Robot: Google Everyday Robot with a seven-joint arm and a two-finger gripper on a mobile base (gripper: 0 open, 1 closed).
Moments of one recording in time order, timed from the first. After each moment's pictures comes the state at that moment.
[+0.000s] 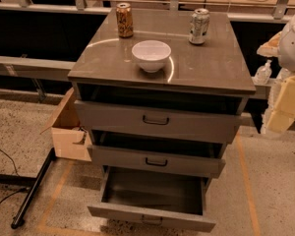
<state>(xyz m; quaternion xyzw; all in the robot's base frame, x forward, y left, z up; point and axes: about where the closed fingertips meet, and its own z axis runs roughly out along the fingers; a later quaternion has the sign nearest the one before) 0.438 -0.216 0.977 -0.60 0.78 -0.04 0.16</state>
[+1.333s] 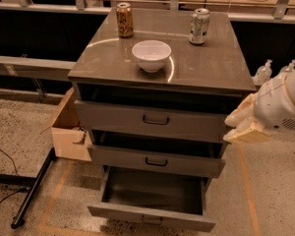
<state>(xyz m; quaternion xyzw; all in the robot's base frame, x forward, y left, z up) 0.435 -0.195 0.878 -0.60 0.76 0.04 0.24</state>
